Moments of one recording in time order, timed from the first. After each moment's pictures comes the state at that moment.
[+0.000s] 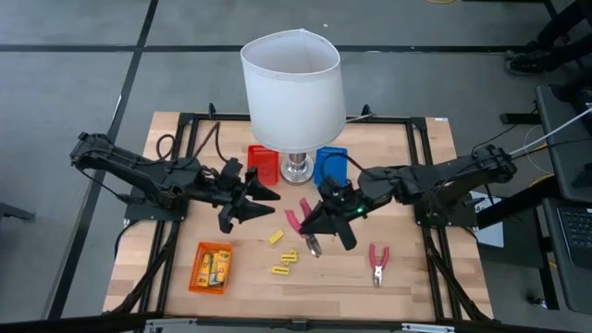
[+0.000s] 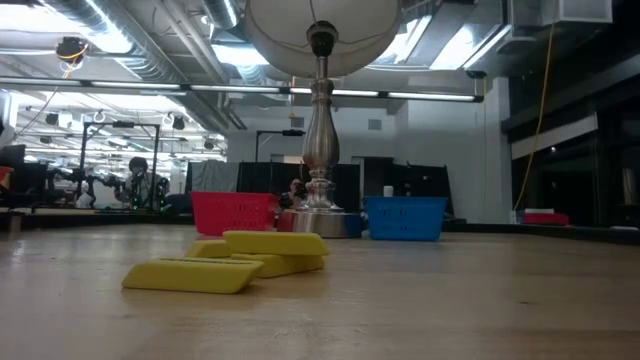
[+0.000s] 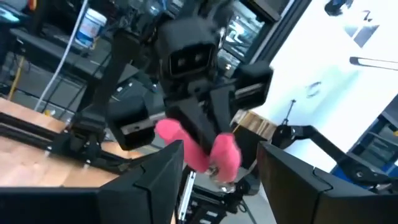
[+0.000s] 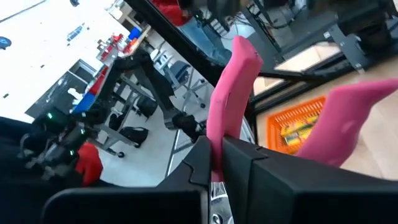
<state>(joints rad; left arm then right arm) -0.30 1.12 0.96 0.30 -0.12 -0.55 0.32 1.49 1.44 -0.15 -0.12 0.77</state>
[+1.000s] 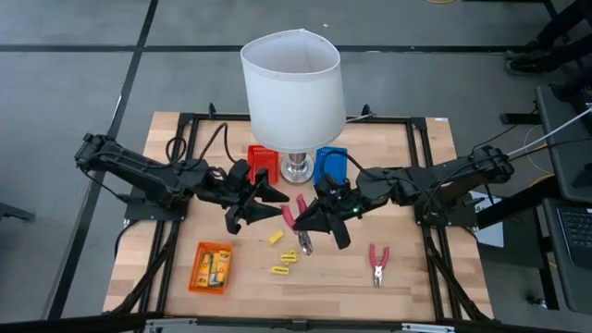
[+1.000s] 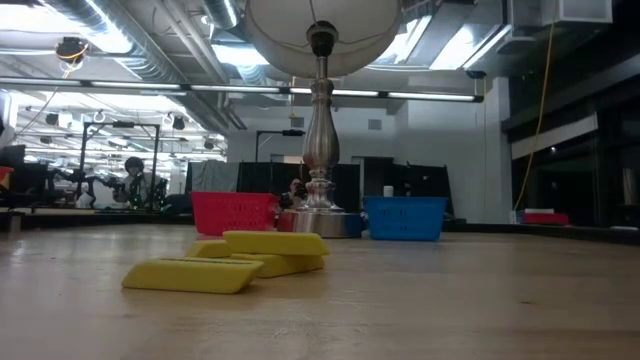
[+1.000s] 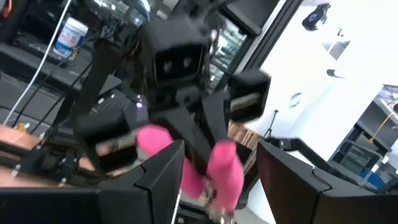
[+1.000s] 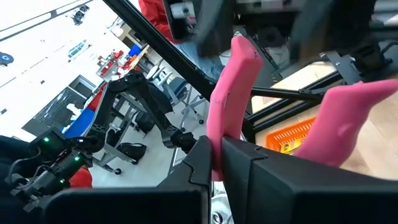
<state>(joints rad) -0.28 1.20 0.96 0.47 -0.06 -0.56 0.32 1.51 1.45 -0.08 -0.07 0.77</state>
